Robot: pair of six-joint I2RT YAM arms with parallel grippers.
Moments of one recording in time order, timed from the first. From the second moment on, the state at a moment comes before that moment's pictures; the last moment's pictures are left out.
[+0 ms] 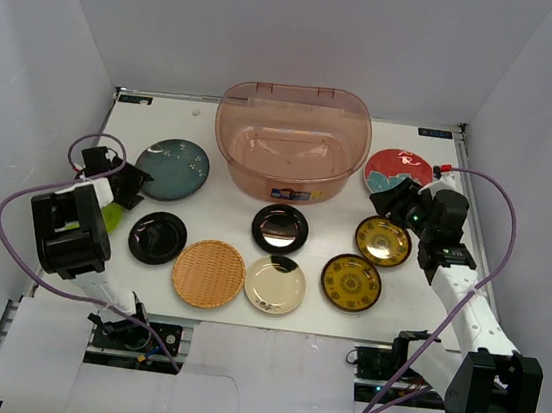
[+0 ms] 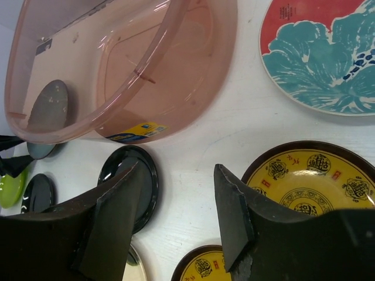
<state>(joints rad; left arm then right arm) 0.37 1.68 0.86 -0.06 0.21 -0.84 0.07 1.04 0.63 0.05 -0.33 0.52</state>
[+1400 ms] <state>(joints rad) -0.20 1.64 1.43 0.06 0.36 -0.84 -0.29 1.78 0.78 0.49 -0.30 0.98</state>
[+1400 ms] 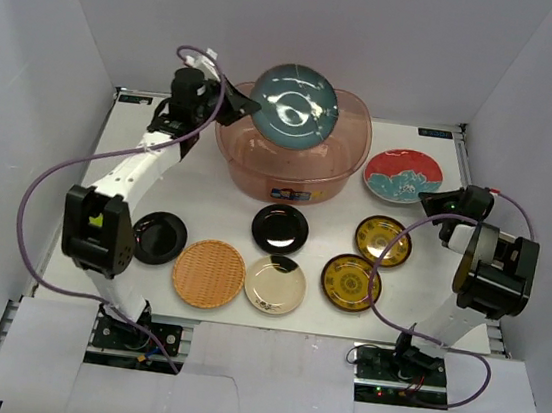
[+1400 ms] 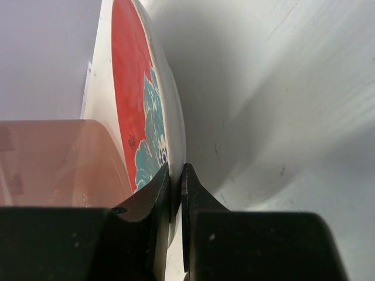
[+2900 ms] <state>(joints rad) 0.00 1.17 1.18 -0.19 -0.06 -0.72 0.34 1.97 1.60 -0.07 -0.17 0.64</state>
